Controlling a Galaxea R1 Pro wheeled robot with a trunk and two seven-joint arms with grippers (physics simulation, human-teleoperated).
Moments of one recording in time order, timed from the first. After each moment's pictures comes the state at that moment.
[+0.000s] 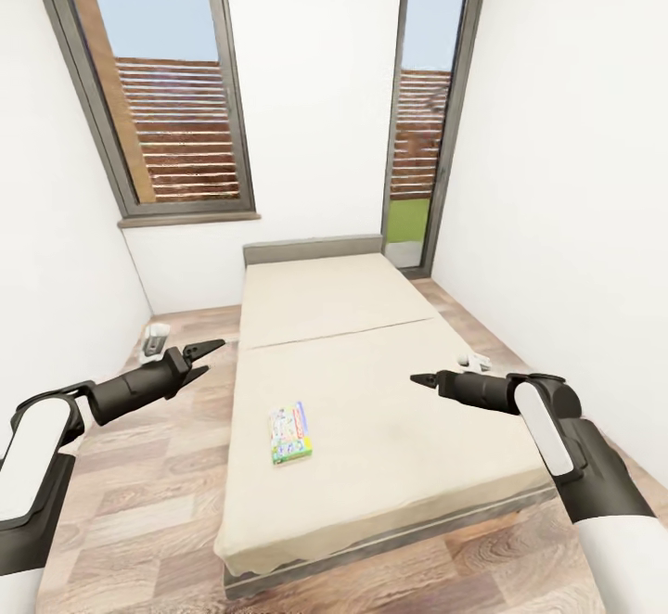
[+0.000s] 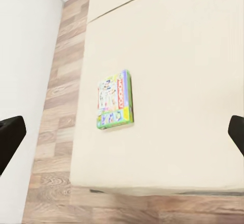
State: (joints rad) left arm -0.49 0.22 0.21 -1.57 1.26 1.03 0.06; right arm -0.63 -0.21 0.02 -1.28 -0.55 1.01 0.28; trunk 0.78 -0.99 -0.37
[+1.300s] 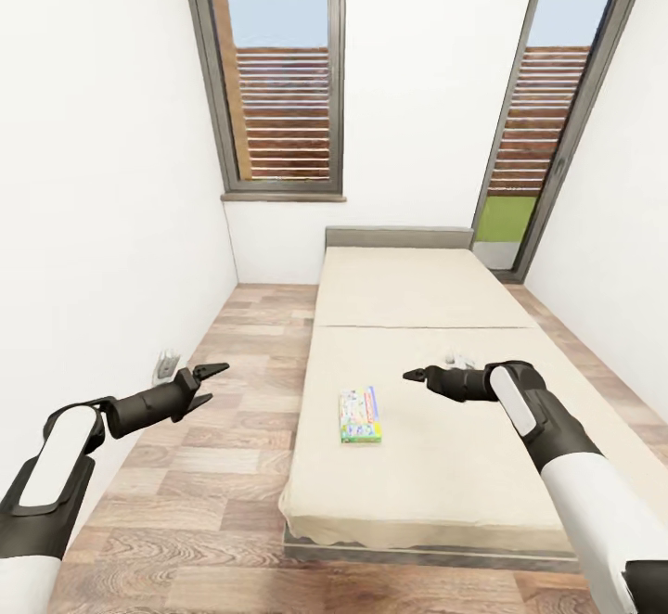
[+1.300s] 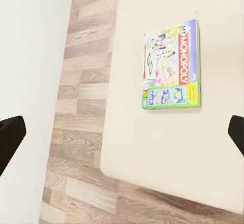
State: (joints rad) left arm -0.52 0.22 0.19 -1.32 1.23 1.02 0.06; right arm -0.83 -0.18 0.06 -0.86 -0.54 0.94 0.29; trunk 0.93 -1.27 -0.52
